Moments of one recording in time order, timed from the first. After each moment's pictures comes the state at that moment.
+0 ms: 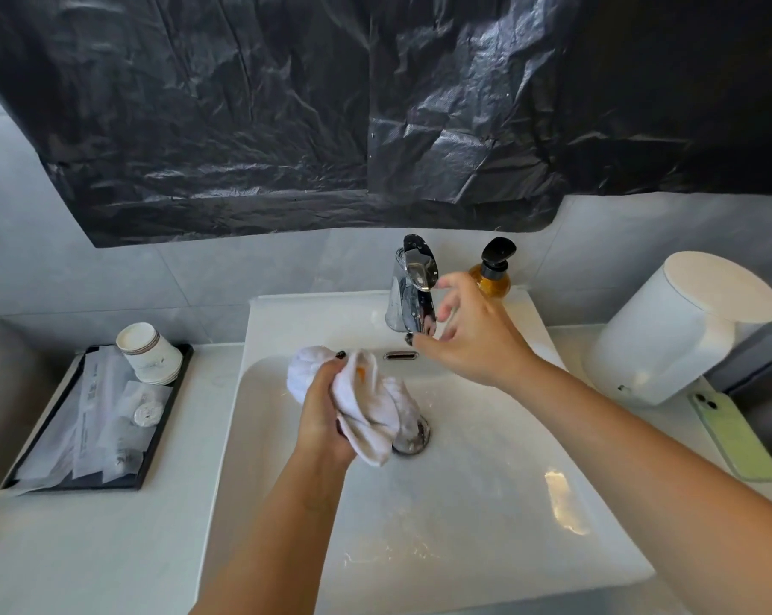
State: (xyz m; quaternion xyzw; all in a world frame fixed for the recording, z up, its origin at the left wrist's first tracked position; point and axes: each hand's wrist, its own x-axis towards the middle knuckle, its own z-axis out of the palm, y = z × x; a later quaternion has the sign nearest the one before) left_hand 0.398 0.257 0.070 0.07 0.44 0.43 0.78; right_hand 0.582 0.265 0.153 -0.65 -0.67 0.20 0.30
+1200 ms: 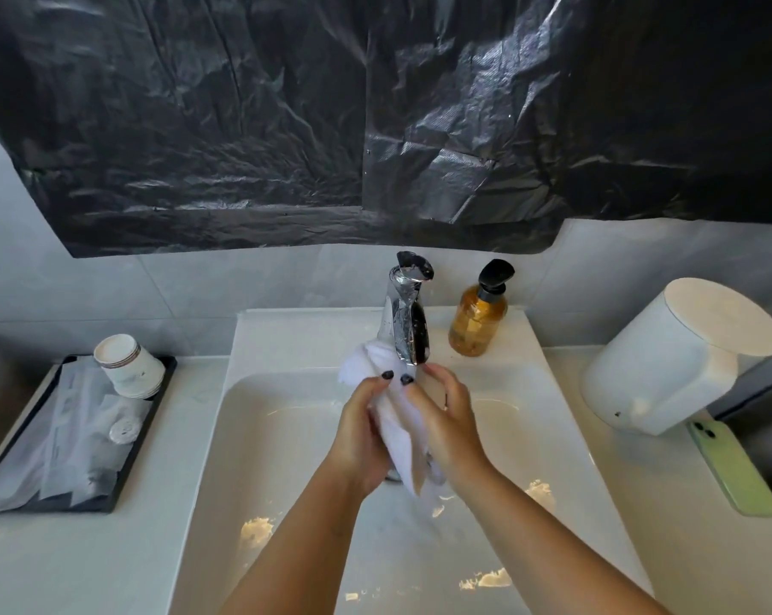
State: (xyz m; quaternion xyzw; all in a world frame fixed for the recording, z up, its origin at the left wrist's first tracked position) left_hand 0.436 0.261 0.057 0.21 0.37 0.39 0.81; right_hand 0.551 0.242 0.064 -0.66 -0.38 0.43 0.49
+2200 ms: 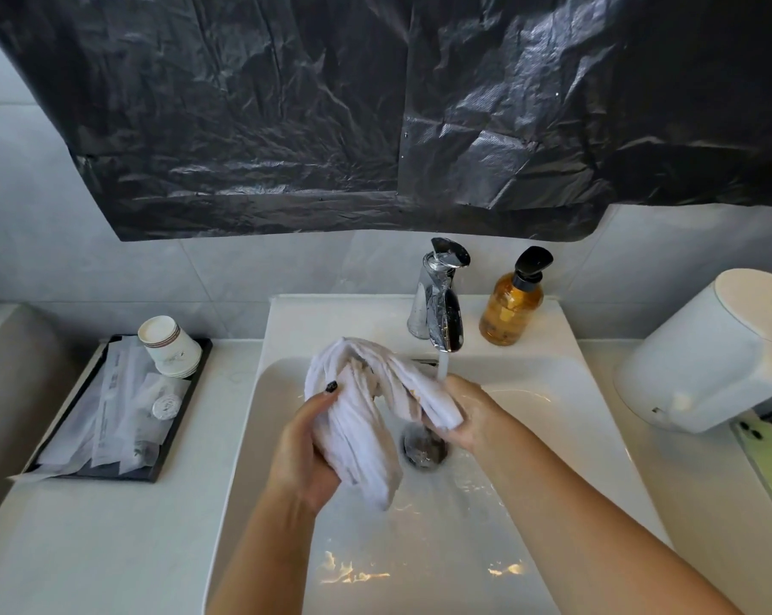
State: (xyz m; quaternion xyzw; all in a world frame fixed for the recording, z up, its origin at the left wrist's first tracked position) left_hand 0.353 0.234 0.063 0.13 0.40 0.50 0.75; right_hand 0.545 0.280 0.058 -0.56 -0.11 0.72 0.40
